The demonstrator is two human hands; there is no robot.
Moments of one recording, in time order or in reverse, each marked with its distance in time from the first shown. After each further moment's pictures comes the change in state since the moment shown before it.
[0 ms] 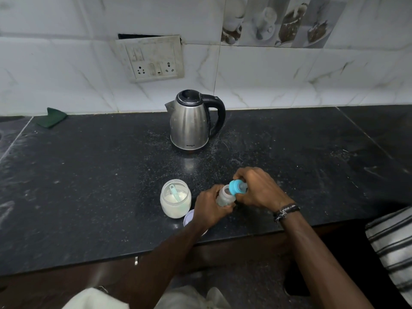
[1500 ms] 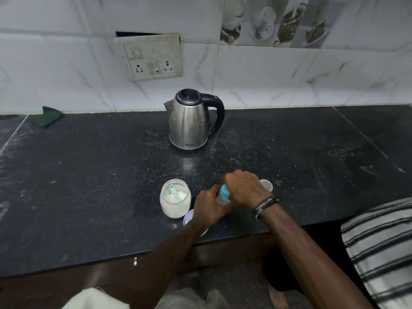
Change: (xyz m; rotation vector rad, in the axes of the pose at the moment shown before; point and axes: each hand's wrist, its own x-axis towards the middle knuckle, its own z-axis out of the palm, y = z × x) left_hand 0.001 0.007 -0.005 0.087 -0.044 -0.033; right_hand 0.008 -0.053 -0.006 -0.371 -0.243 0.026
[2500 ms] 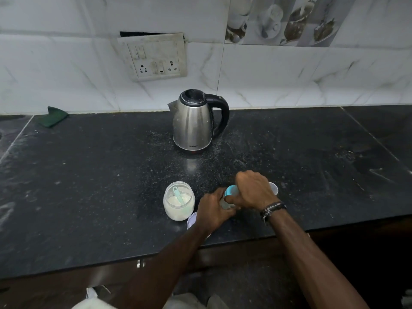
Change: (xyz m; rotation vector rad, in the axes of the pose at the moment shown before) left_hand -0.001 -0.003 0.001 -0.006 0.024 0.046; right_hand 0.013 0.015 0.023 0.130 0.198 0.086
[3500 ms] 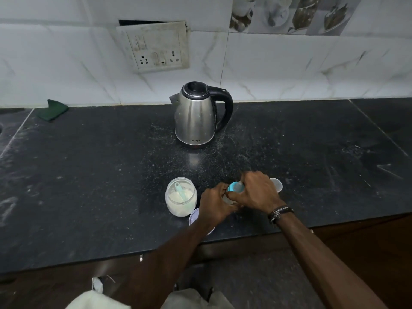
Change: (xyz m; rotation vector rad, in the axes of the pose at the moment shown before) left_hand 0.004 -0.003 0.004 -0.056 0.036 -0.108; right_hand 0.004 0.014 0.029 0.199 0.039 0.077
